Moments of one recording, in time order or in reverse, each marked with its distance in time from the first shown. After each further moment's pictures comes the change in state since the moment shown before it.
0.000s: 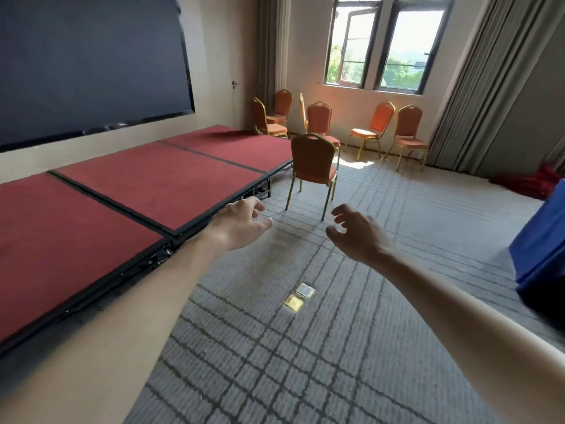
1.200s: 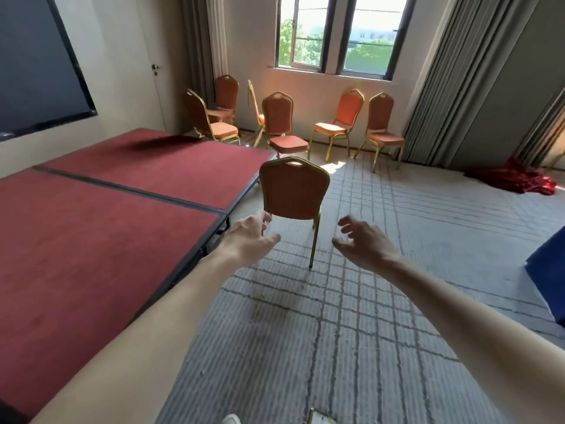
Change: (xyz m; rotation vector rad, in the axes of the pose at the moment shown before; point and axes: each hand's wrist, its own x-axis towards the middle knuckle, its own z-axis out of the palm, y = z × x) left_hand 0.925 -0.156 0.045 -0.077 -0.177 0.169; right_hand 0.827 0.170 0.209 -0.035 -0.021 0.323
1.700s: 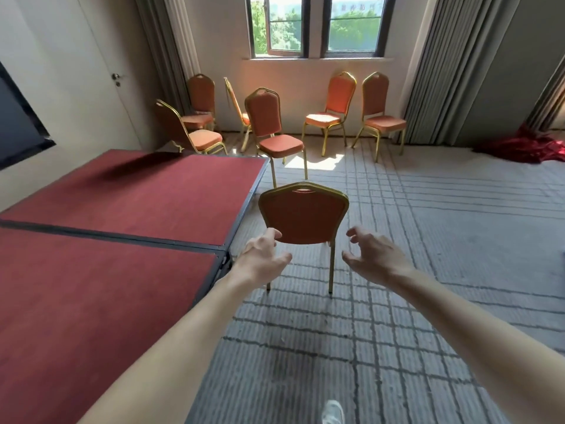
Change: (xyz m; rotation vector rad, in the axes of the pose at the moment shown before) left_hand 0.343 -0.074 -0.027 0.042 -0.105 0.016; right_hand 0.312 -0.011 0.052 -0.104 0.004 0.105
